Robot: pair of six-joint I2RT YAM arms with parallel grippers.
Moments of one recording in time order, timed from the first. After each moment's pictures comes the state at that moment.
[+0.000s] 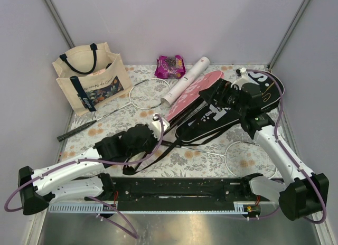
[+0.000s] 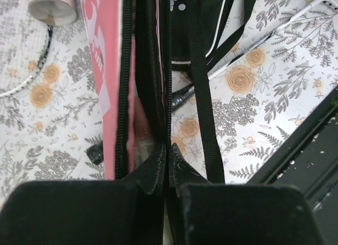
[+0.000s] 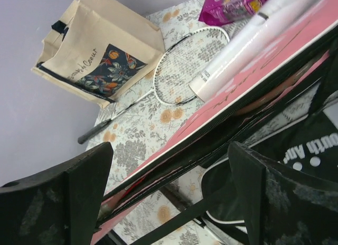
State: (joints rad) left arm -1.06 0.93 0.81 -0.48 -0.26 -0.05; right arm 0.29 1.12 0.87 0.04 -0.30 0.71
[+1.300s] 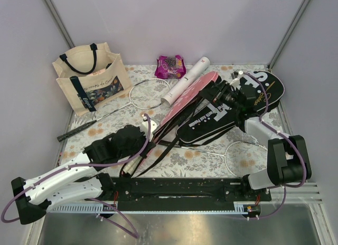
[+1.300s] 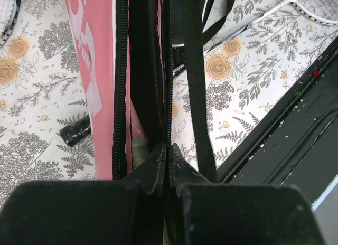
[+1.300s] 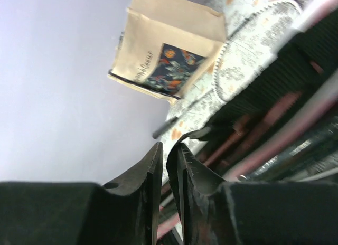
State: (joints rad) left arm -0.98 0.80 0.77 -0.57 -0.10 -0.16; right arm 0.16 1.45 0.76 0.63 -0.66 1.06
